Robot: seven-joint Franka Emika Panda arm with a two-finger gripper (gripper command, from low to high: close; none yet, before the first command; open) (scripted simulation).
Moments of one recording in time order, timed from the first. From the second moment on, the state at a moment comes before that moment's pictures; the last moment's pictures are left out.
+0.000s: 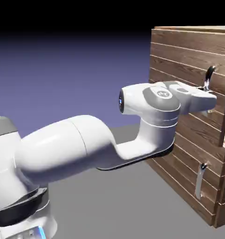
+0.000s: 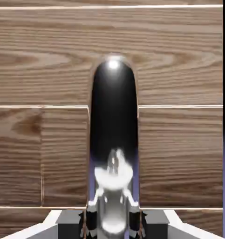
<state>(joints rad) 1.04 -1.21 -1.16 -2.31 -2.51 2.74 2.25</state>
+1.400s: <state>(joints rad) 0.54 -1.38 0.27 -2.97 -1.30 1.71 2.38</state>
